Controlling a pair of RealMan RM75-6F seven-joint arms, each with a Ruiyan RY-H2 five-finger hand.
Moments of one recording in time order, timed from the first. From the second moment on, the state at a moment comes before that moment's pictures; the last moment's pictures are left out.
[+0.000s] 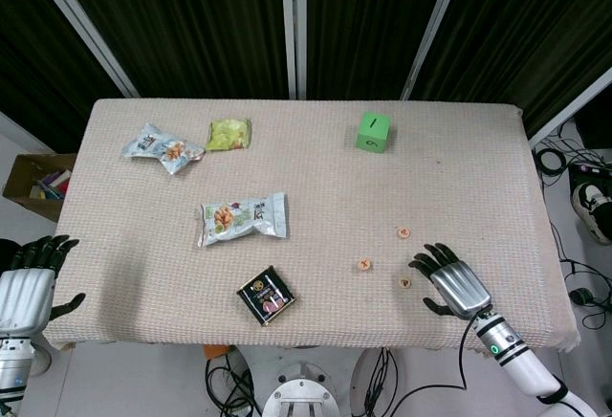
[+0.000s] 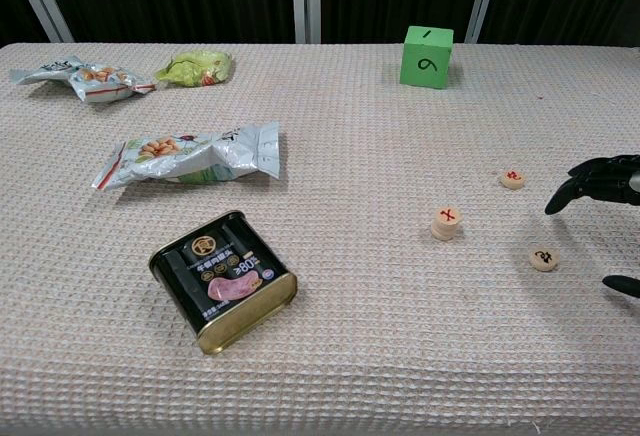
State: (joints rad) left arm -0.02 -1.15 -0.01 -1.64 1.51 1.54 0.22; right arm 0.33 -1.32 -0.05 -1.49 -1.66 1.12 -0.11
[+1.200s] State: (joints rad) left arm -0.01 -1.16 -0.01 -1.60 1.51 1.55 0.19; right arm 0.39 -1.47 -0.05 -1.32 -1.70 1.17 -0.13
